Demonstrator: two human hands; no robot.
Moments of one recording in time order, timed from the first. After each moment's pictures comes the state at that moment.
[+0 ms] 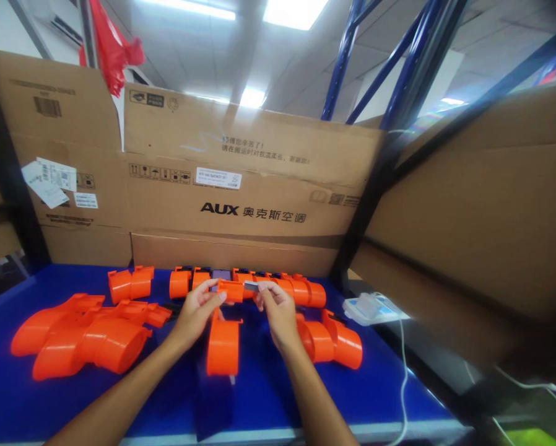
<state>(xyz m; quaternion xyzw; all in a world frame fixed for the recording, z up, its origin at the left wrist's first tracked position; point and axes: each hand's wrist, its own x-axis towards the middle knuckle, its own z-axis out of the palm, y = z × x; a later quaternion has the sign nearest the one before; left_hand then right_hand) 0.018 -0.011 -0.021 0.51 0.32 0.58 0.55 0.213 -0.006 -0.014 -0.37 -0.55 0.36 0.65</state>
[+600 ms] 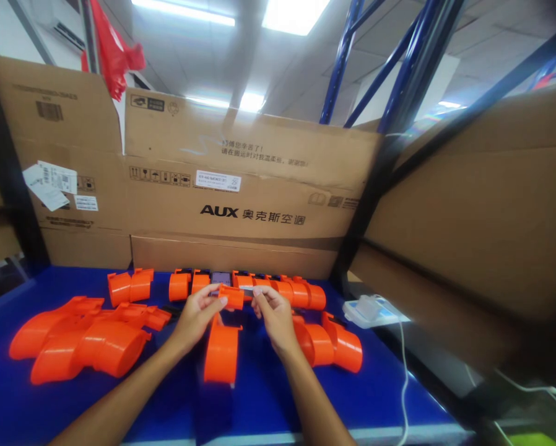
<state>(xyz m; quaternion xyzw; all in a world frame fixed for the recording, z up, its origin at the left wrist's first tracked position) 0.019 -0.014 -0.019 0.53 0.31 0.56 0.55 0.210 -0.009 -0.015 -0.38 -0.57 0.39 0.62</state>
